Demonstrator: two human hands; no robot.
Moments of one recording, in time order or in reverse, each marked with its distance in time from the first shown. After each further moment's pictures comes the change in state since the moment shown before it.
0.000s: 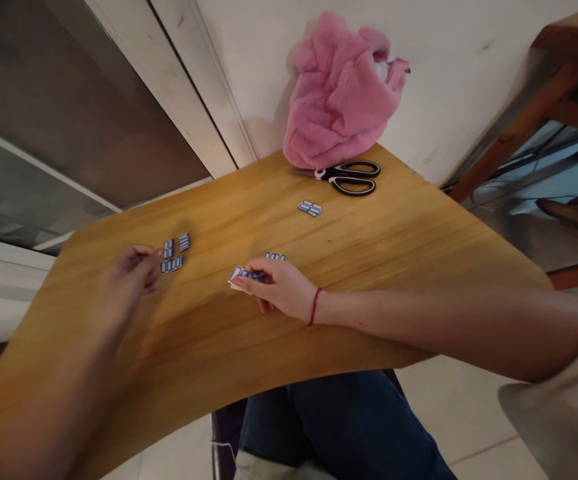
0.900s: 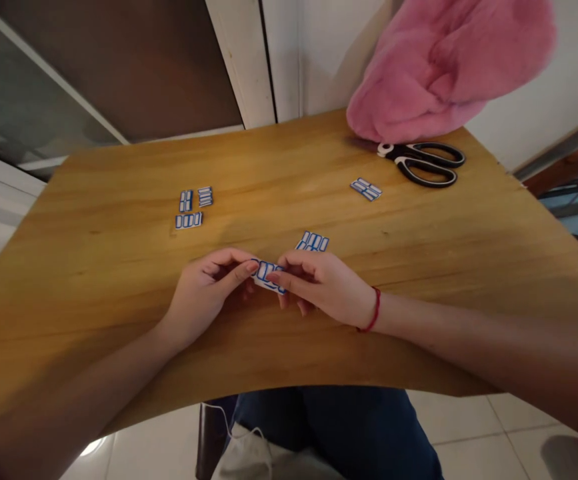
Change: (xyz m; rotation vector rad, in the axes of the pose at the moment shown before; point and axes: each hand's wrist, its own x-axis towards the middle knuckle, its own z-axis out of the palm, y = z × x) left_hand -0.060 0.009 0.068 -0.418 -0.317 0.002; right_hand -0.004 -0.007 0.001 -0.173 -0.137 0.131
